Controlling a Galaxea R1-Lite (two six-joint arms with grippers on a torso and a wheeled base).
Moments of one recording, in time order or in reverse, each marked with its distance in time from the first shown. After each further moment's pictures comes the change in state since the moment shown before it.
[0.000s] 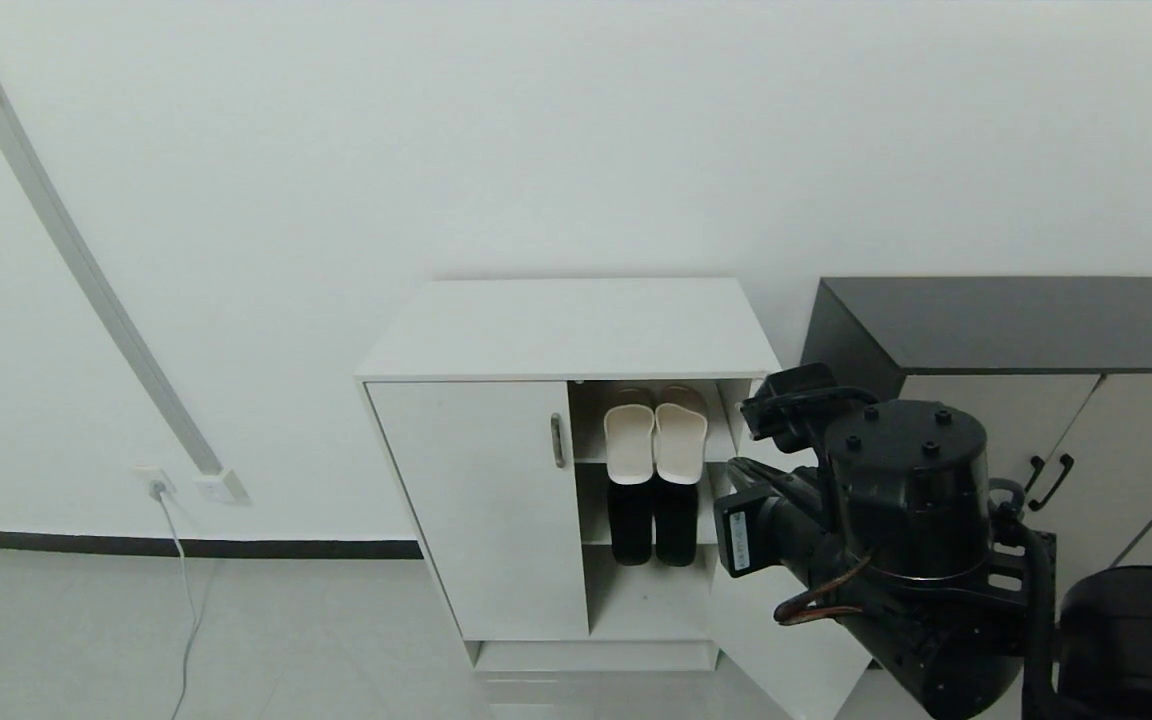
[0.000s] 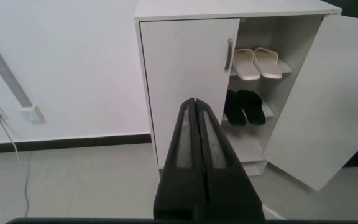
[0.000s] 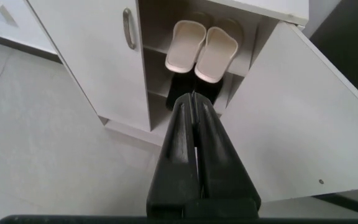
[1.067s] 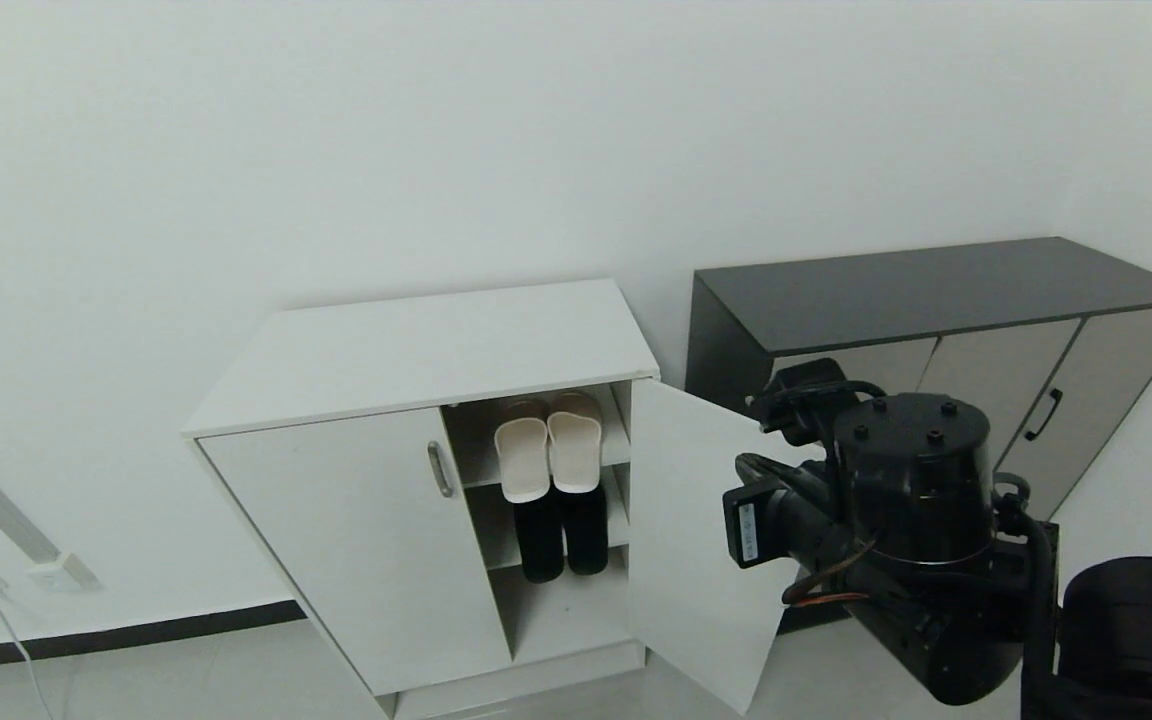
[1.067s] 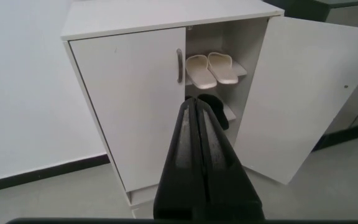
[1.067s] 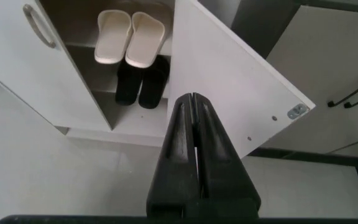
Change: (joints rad) left arm 0.000 0.000 0.000 0.000 0.000 0.000; right arm -0.028 0.001 0.004 -0.003 0.021 -0.003
